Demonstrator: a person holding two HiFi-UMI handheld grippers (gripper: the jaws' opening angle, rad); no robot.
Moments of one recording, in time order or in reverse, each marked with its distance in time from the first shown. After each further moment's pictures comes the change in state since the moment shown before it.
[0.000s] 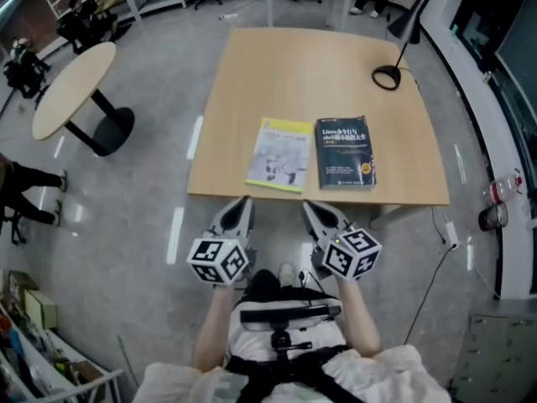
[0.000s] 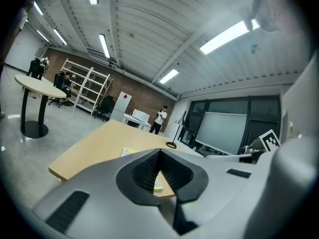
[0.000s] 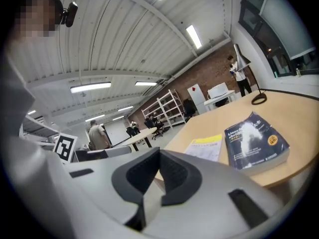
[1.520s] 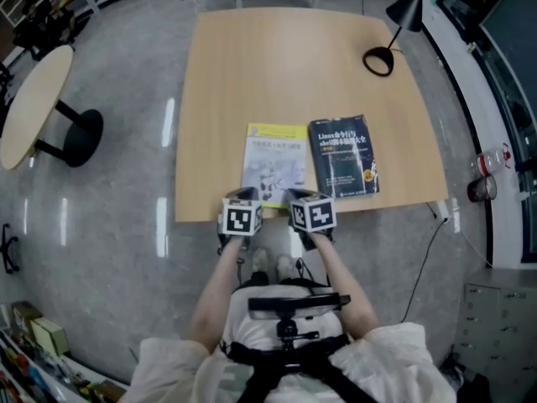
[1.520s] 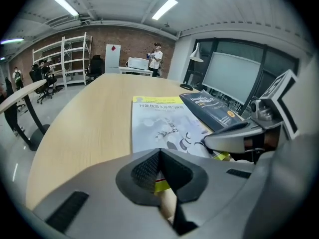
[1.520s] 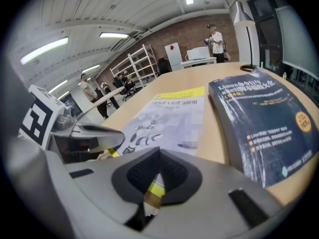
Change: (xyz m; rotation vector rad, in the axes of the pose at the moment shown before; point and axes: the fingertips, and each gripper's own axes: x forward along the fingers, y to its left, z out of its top) left arm 0.164 0.122 -0.134 0.198 0.680 0.072; right arm 0.150 -0.151 -0.117 0.055 0.523 -0.354
